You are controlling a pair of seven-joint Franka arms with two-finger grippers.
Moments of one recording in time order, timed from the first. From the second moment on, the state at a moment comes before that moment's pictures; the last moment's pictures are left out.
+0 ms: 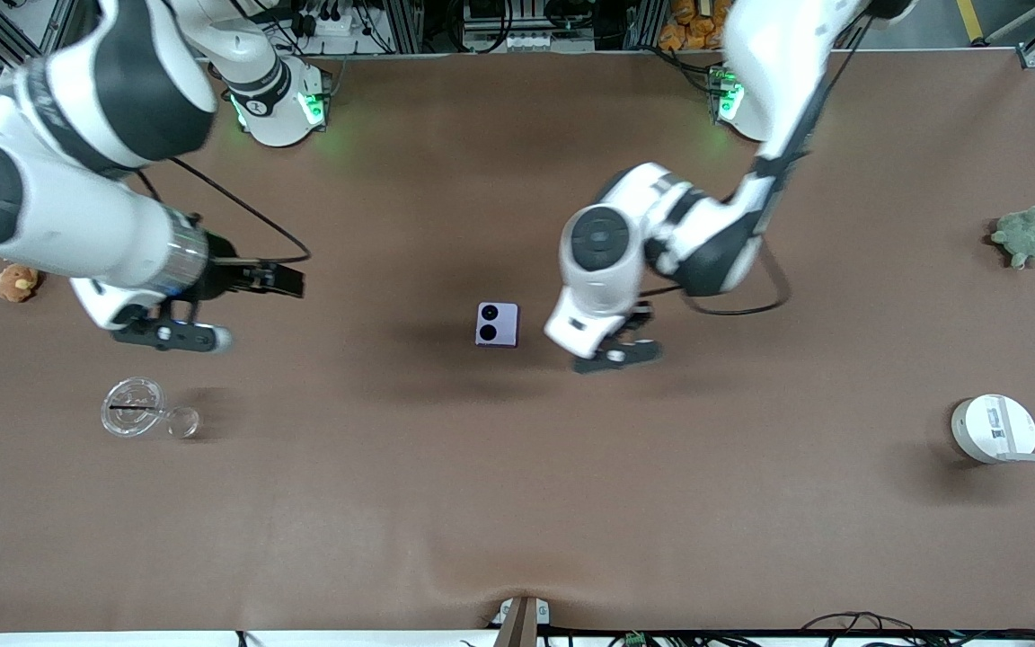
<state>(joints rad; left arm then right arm) -0.48 0.54 -0.15 -1.47 0.18 1.91 -0.89 0.26 0.30 0.05 -1.43 0.18 1.58 0.44</state>
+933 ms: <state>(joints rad) 0.07 0.56 -0.14 -1.49 0.46 1.81 -0.41 0.54 0.57 0.05 -1.45 0.17 1.93 0.71</state>
